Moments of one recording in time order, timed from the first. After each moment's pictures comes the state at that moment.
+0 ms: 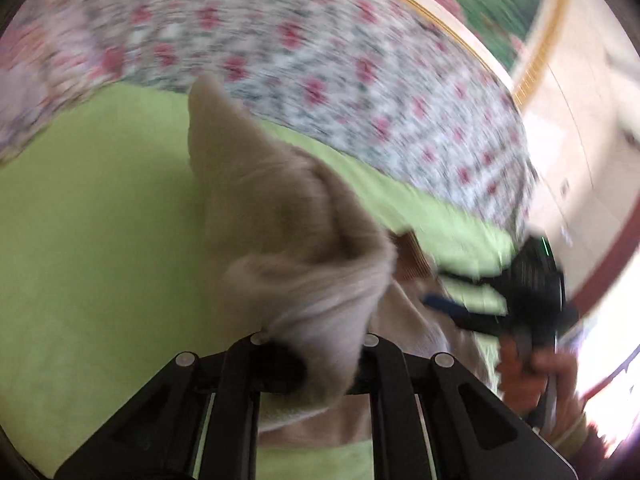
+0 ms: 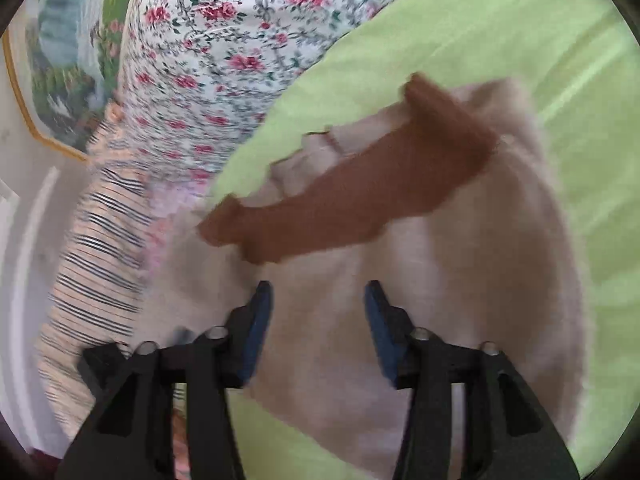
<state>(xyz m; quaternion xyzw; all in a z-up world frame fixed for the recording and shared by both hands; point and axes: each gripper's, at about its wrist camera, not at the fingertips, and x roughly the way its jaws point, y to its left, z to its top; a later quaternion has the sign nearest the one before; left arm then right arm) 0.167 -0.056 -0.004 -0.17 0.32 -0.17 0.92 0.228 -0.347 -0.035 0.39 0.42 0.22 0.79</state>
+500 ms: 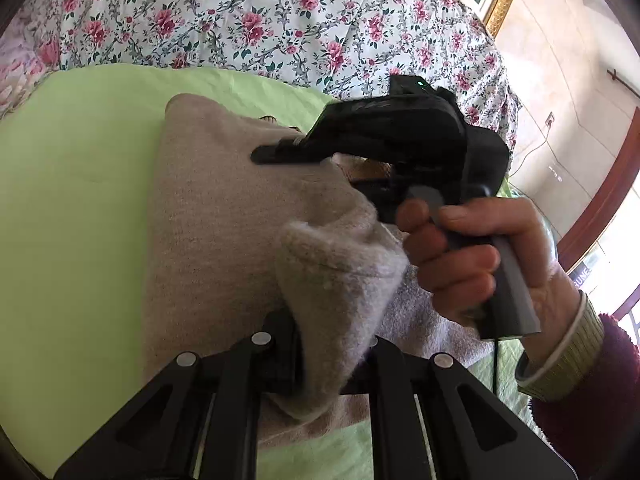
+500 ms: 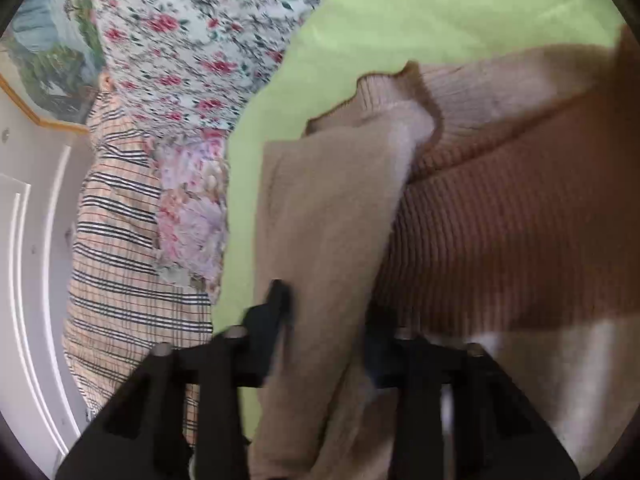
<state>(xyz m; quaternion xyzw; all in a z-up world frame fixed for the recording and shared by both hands) 0.180 -0.111 -0.038 -0.11 0.37 -0.22 0.90 0.325 -0.276 -0.055 0.35 0.48 0.27 0.76</state>
